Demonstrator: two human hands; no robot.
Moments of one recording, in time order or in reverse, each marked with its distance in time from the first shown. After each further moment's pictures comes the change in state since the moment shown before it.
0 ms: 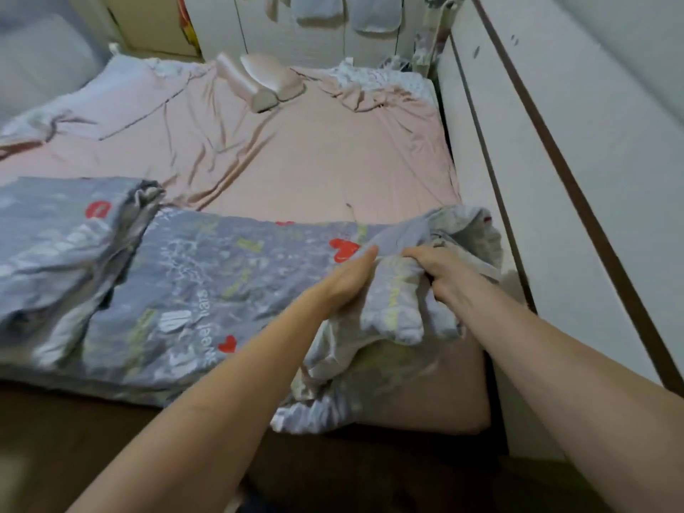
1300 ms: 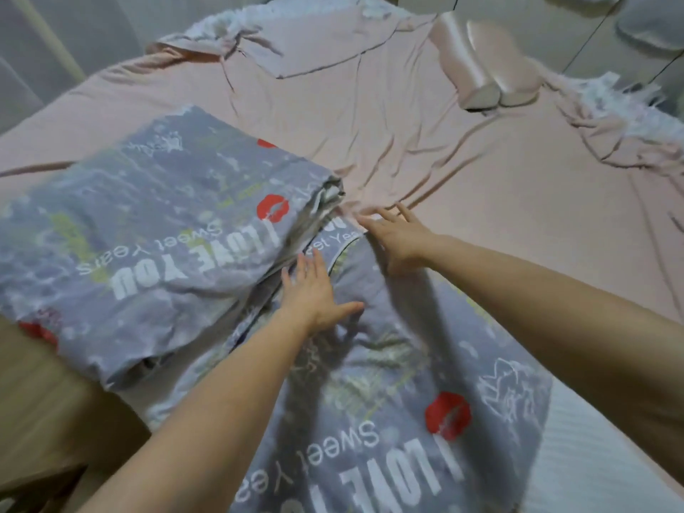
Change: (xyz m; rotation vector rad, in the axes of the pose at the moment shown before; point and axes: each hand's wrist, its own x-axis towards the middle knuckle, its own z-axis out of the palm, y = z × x) left_hand 0.140 -0.285 -0.493 0.641 0.349 -0.416; right_hand 0.251 -0.171 0.585 -2.097 -0.521 -1.058
